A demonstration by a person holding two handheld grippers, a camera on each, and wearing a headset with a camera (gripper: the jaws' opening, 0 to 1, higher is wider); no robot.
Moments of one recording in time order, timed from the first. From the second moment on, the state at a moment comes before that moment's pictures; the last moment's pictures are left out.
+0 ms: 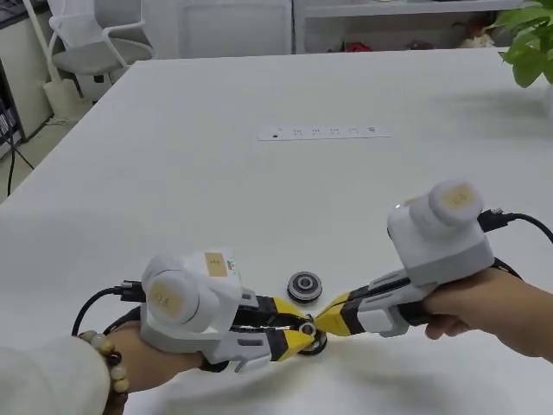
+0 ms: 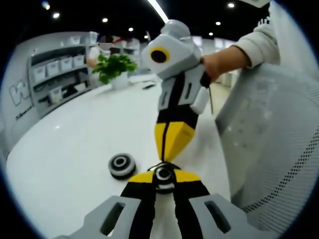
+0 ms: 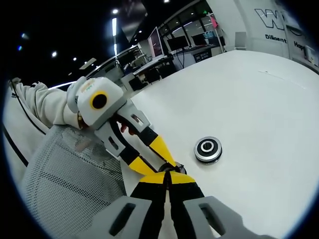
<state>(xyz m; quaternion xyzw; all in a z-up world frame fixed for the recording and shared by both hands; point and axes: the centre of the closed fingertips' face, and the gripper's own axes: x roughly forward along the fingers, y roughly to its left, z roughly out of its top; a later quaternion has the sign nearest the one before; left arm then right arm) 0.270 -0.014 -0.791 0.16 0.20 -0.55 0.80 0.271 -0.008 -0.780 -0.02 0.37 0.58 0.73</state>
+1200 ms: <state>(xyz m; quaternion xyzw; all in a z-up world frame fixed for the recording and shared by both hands) 0.266 0.004 -0.743 0.14 0.20 -0.55 0.80 0.271 -0.008 -0.769 0.01 0.37 0.57 0.73</state>
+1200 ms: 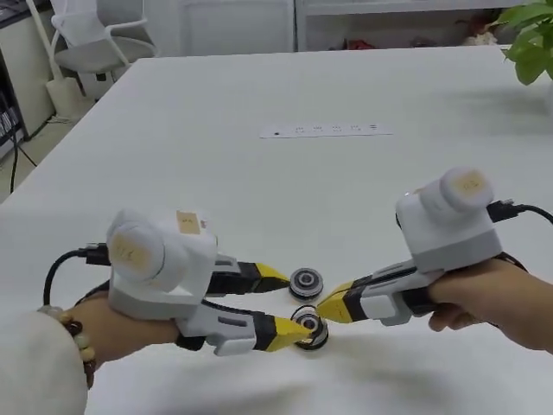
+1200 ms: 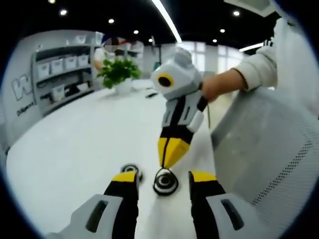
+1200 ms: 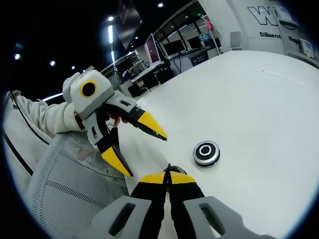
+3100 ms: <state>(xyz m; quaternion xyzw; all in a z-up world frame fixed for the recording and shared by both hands) 0.204 0.131 -0.691 0.06 0.17 -0.41 0.89 0.255 0.038 -0.755 0.04 0.34 0.59 0.73</state>
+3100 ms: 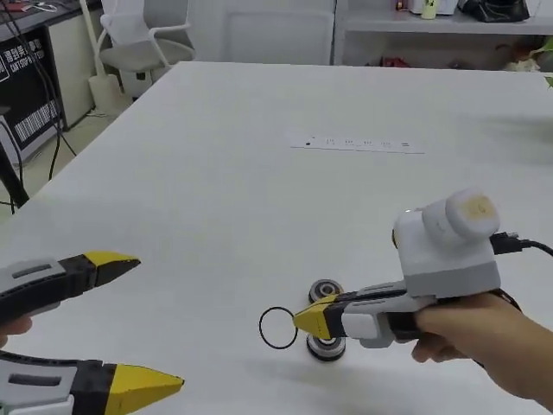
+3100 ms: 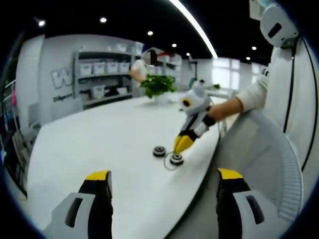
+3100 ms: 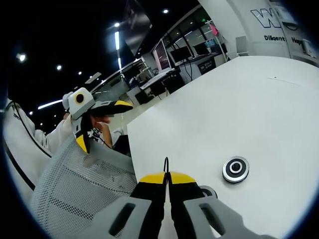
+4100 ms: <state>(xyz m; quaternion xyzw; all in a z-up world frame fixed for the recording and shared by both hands) 0.200 0.116 -0.689 0.05 0.17 -0.41 0.89 0.259 0.042 -0.794 -0.01 0.36 0.55 0.75</state>
